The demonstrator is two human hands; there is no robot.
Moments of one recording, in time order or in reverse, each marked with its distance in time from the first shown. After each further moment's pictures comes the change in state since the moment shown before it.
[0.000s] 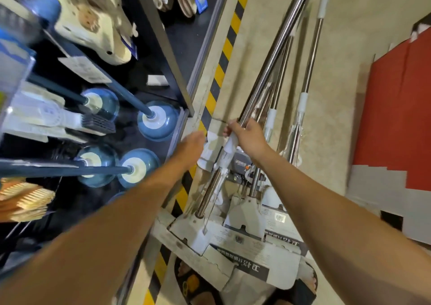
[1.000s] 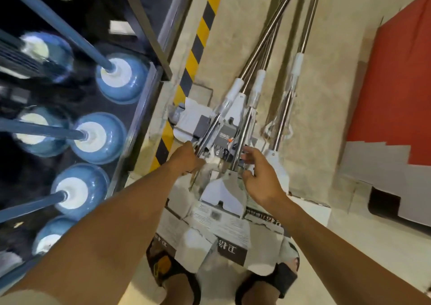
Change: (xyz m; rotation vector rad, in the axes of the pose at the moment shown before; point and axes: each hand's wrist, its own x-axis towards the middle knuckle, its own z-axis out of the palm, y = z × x) left_hand 0.055 -0.127 0.150 0.263 -0.230 -0.188; right_hand -0.096 0.157 -0.090 -0.614 -0.046 0.052
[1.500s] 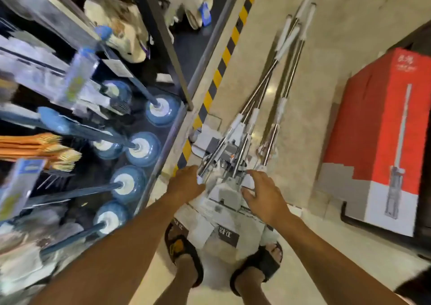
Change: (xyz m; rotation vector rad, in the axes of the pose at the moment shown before) left_hand -0.229 0.026 -0.048 0.185 0.164 0.115; right_hand -0.122 -0.082 -0.080 -0.401 -0.084 -0.178
